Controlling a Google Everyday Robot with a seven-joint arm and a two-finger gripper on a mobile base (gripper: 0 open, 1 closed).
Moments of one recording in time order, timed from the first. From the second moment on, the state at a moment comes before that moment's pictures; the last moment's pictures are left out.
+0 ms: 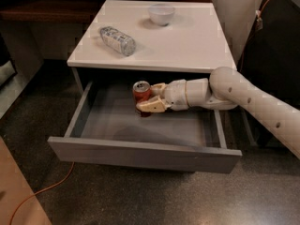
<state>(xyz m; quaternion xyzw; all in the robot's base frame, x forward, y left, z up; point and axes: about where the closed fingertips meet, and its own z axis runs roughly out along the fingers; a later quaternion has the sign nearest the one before) 0.628 -0.009 0.758 -0.51 0.64 0.34 0.46</state>
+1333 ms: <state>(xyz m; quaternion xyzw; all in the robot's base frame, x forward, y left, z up) 0.662 0.048 0.690 -0.51 0.62 0.37 0.46</state>
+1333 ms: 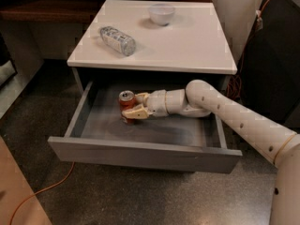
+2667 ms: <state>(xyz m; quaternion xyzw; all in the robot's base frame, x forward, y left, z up) 0.665 0.073 0.671 -0.53 0.61 0.37 0.46</state>
